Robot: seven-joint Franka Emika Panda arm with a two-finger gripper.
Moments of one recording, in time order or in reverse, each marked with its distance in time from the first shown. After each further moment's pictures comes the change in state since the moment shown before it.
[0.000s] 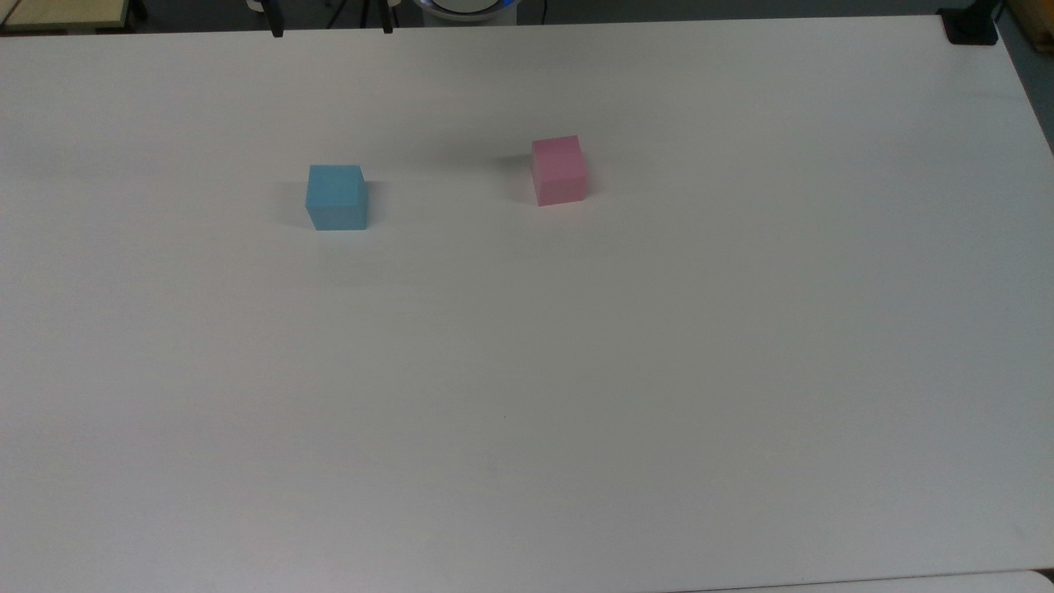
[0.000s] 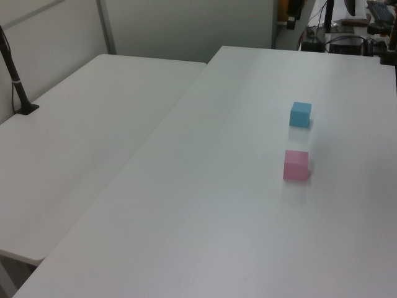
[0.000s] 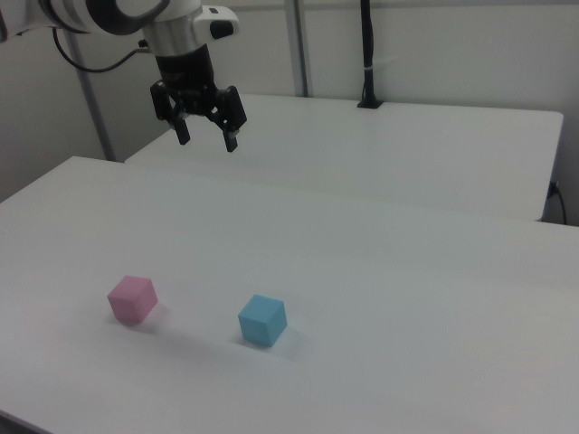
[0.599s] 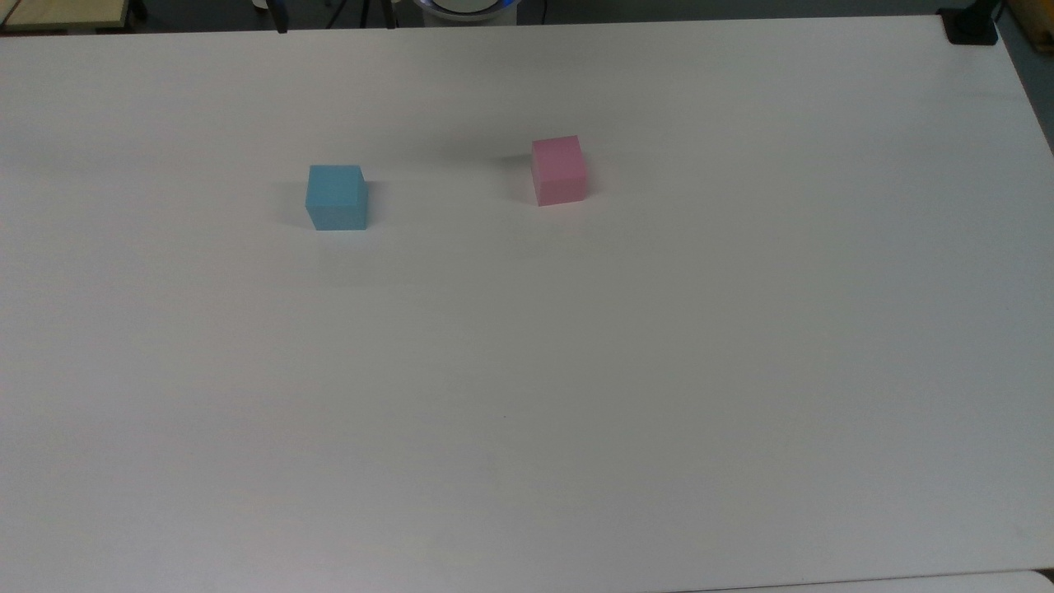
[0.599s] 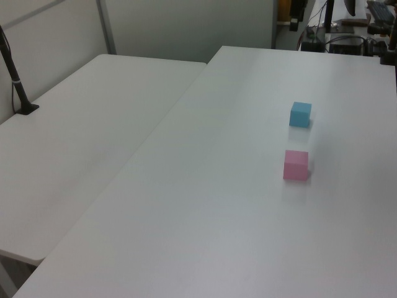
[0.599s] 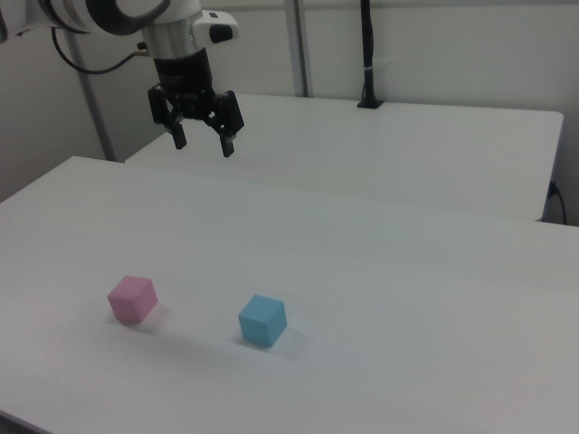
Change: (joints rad) arm 0.000 0.000 0.000 -0.001 0.000 -0.036 0.000
